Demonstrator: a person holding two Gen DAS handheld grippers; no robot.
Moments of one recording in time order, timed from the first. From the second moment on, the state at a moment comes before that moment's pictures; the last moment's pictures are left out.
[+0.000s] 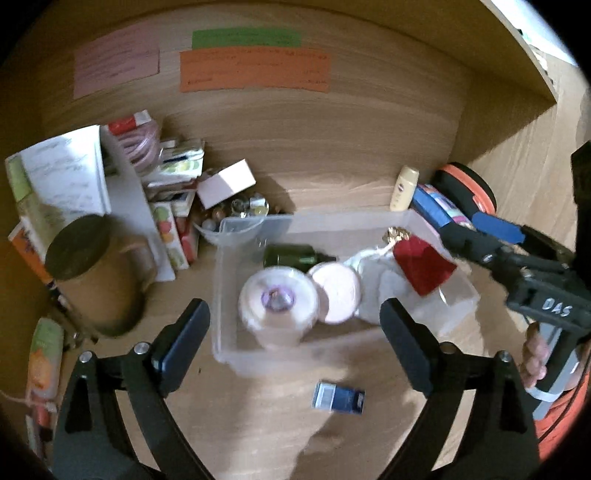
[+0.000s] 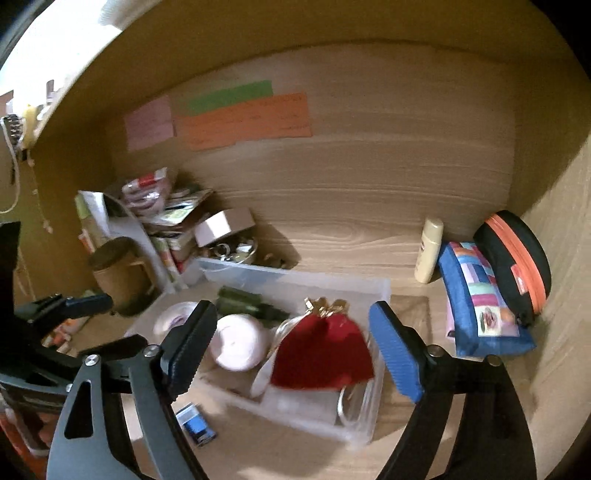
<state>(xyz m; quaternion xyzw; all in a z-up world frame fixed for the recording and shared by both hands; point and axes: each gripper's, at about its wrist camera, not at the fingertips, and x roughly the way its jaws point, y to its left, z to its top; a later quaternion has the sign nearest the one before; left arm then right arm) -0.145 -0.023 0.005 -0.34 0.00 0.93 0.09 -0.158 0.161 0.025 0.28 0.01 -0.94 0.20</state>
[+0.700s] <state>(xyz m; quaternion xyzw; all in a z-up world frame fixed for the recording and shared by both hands) -0.088 -0.014 -0.078 -0.41 0.01 0.91 0.09 -0.093 0.153 -0.040 0.36 0.03 -0.90 0.24</state>
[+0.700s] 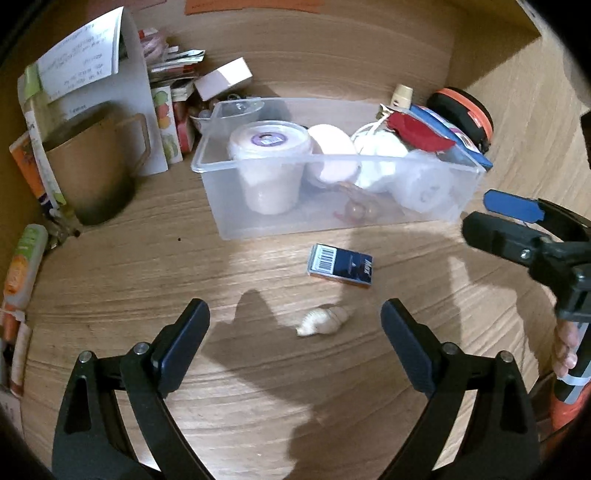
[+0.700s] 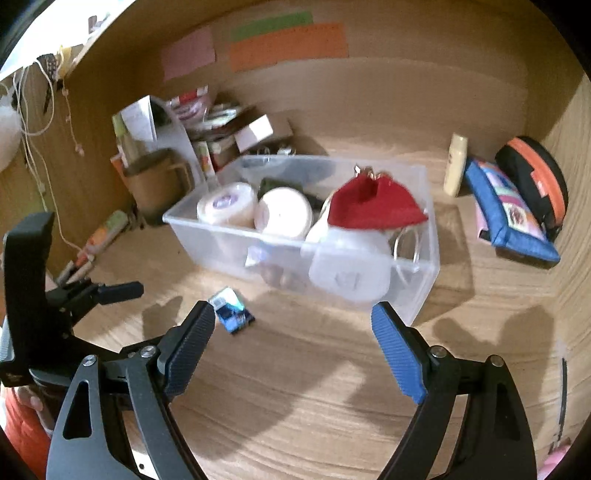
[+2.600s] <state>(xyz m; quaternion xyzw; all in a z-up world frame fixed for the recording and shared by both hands) -0.085 -0.048 -0.075 -0.40 -0.02 0.91 0.07 -0.116 0.050 -0.088 0.40 0.19 -0.84 0.33</state>
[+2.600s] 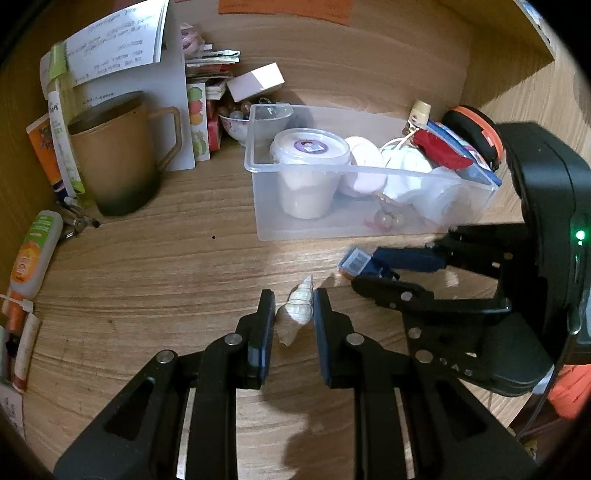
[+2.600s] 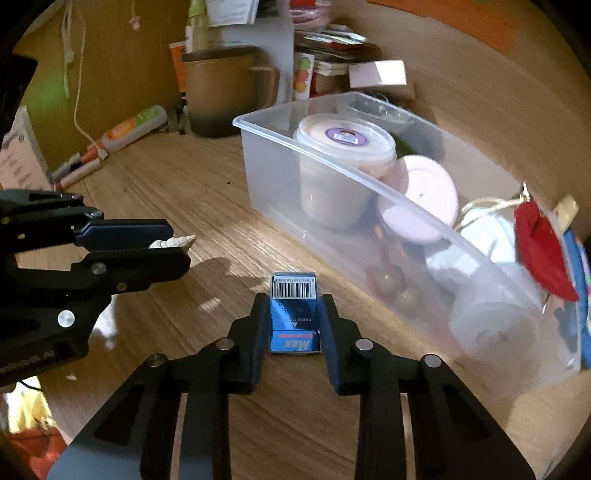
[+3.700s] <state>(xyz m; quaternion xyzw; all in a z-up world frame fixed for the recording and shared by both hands) -0.117 -0.020 -0.014 -0.34 -0.02 0.93 0.11 -0.131 0.135 -0.010 0.33 0.06 -0.89 0.32</state>
